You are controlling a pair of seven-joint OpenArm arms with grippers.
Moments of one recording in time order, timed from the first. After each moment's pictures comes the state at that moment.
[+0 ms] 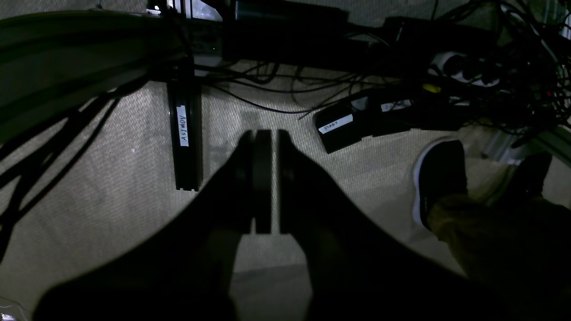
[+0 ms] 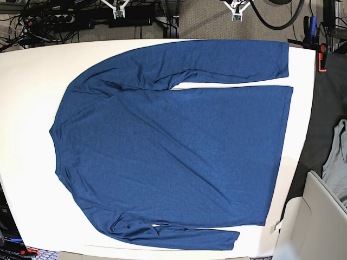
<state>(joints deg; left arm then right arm) 8.9 -4.3 -6.3 12.5 3.0 -0.5 1.7 -13.9 1.8 0.8 19.5 -9.4 -0.6 5.8</state>
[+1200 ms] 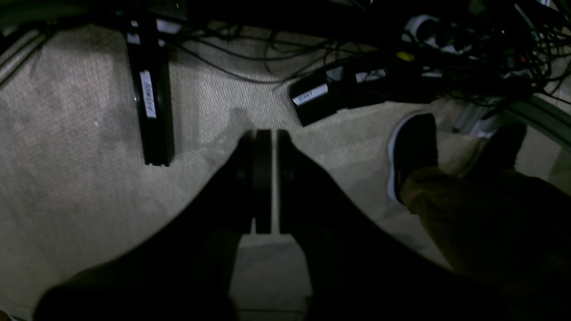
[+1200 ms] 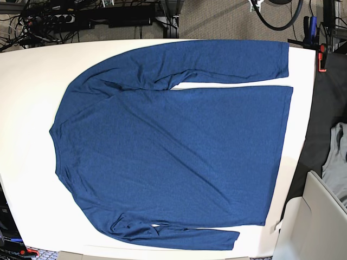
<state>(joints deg) 18.8 -10.1 -6.3 23.2 2.8 -0.5 1.5 -22.4 5.7 0.8 26.3 -9.4 -0.4 5.7</state>
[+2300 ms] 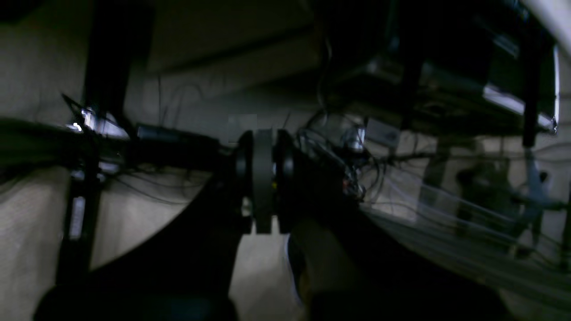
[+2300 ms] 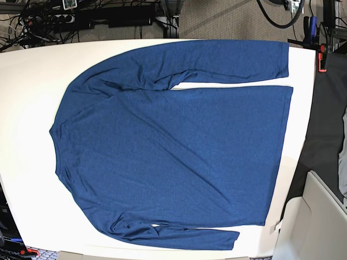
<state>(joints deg) 56.9 -15.9 -16.7 90.9 -10.7 -0.5 3.6 -59.6 10.9 11.9 98.3 -9.7 0.1 2.4</state>
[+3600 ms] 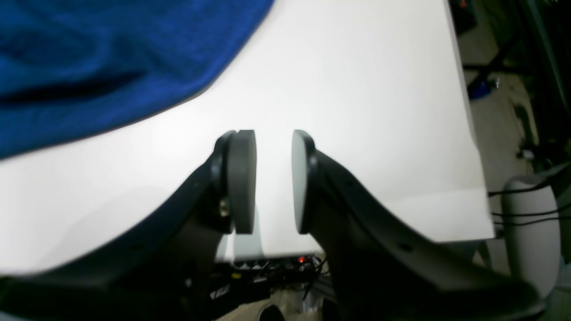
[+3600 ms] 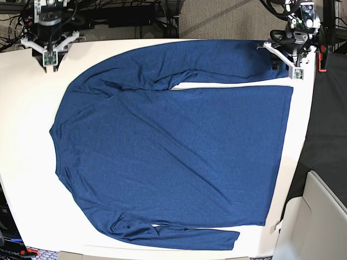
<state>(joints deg) 33.2 -14.3 -20.3 106.5 -15.3 -9.4 40.0 -41.7 12.0 15.8 115.7 -9.2 0.3 -20.9</state>
